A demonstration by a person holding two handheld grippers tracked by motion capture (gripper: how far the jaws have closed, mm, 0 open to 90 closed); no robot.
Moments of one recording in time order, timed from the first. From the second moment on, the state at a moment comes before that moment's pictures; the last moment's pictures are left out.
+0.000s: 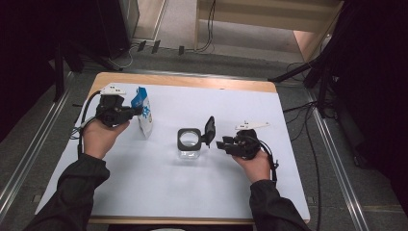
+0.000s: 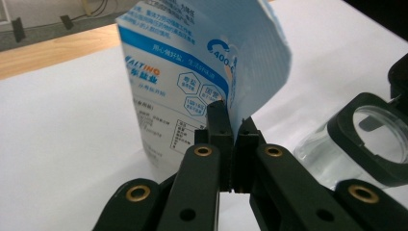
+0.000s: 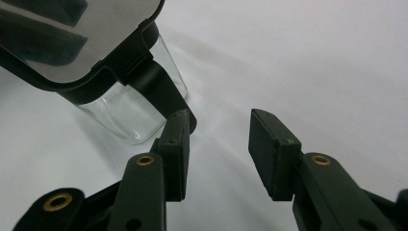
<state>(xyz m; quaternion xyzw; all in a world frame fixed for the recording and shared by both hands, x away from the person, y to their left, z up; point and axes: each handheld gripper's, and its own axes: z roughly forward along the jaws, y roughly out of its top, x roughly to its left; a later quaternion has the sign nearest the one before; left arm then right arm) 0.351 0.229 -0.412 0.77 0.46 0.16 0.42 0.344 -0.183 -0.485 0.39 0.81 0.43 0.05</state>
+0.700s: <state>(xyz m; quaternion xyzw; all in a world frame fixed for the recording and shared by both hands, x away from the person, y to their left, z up) 0.333 0.238 -0.406 0.82 0.38 0.11 0.41 0.347 -0.182 -0.484 0.39 0.81 0.43 0.05</state>
